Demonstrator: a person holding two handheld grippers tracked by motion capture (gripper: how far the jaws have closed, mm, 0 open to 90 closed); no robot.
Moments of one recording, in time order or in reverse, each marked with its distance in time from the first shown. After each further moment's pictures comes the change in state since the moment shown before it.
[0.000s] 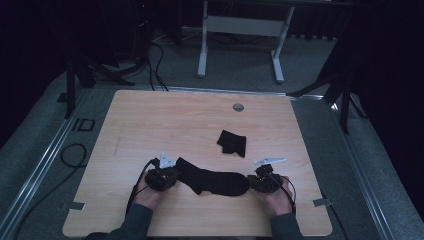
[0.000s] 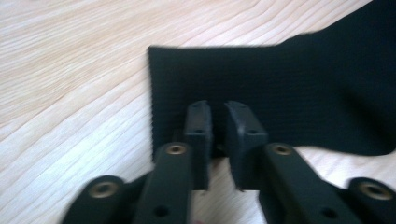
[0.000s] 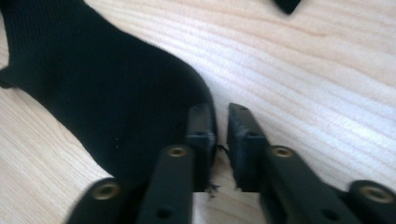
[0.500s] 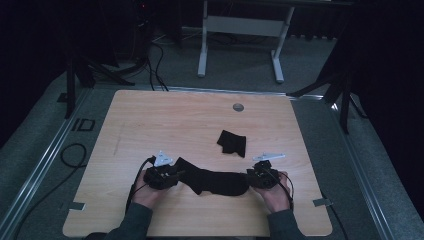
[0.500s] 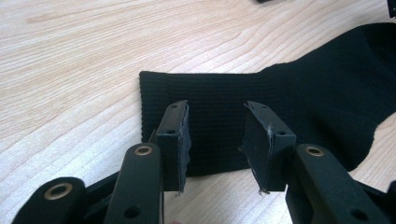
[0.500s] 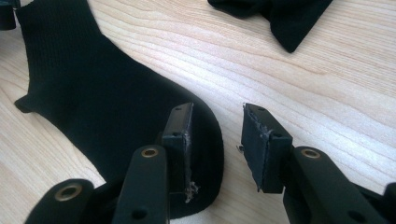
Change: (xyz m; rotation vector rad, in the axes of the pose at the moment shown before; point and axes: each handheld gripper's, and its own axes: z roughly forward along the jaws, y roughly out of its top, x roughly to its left) left arm 0.003 0.003 -0.005 -0.049 -0.031 -0.032; right arm 0.005 0.014 -0.001 -0.040 0.011 -0.022
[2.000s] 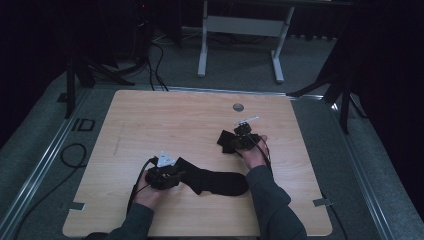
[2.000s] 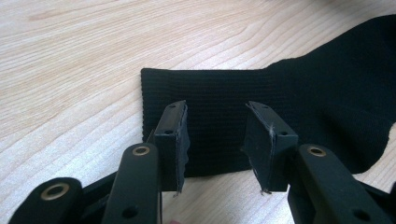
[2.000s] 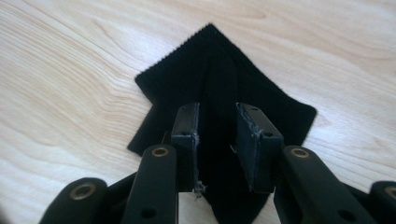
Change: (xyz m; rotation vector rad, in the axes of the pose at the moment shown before) left arm -0.003 0.000 0.004 0.015 0.030 0.011; right arm -0.025 0.108 0.080 0.093 -0.174 -0.001
